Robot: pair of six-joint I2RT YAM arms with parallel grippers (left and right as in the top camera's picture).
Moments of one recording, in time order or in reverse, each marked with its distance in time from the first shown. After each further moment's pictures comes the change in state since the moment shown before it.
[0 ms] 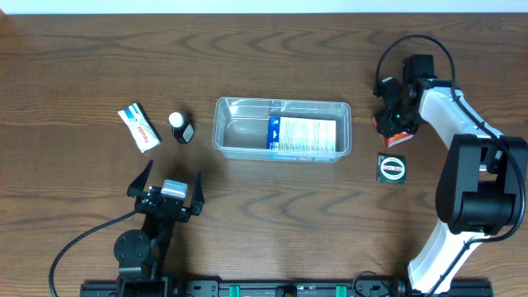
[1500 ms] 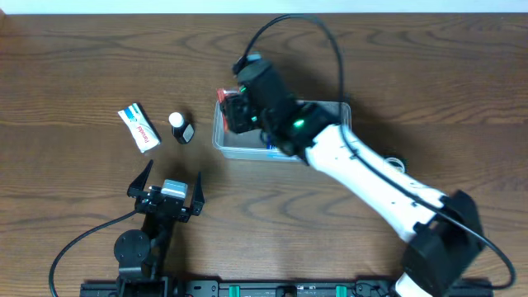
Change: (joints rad) left arm 0.000 0.000 0.000 0.000 0.000 0.000; right arm 0.831 -0.184 0.183 0.252 0.066 0.972
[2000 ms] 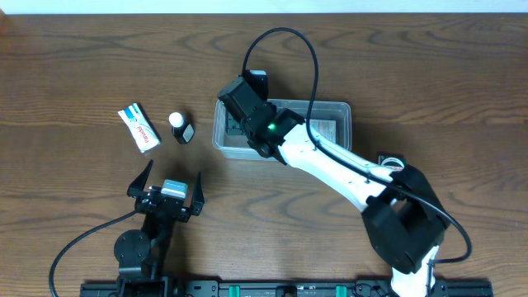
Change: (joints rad) left arm 0.000 0.000 0.000 0.000 0.000 0.000; right arm 0.015 0.163 0.000 0.031 0.168 0.198
